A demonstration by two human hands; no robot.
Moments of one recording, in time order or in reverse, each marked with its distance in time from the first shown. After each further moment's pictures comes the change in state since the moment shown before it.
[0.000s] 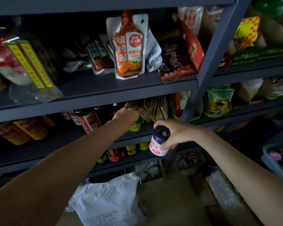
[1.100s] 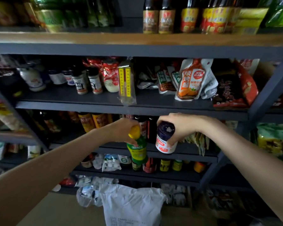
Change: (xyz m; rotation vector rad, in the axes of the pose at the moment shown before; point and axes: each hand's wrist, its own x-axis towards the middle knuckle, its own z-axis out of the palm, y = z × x) left_hand -0.197 -0.092 -0.053 -0.415 -0.022 -0.200; right_hand -0.003 -0.169 0.003 -0.484 -0.050 -0.347
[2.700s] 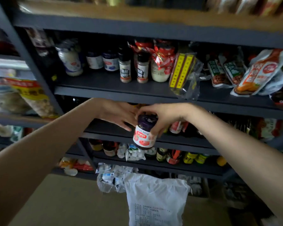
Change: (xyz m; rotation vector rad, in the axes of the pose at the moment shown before) left_hand -0.063 -0.194 -0.043 -1.067 -0.569 -0.056; right_hand 0.137 -0.177 0.032 0.308 -0.235 -0.116
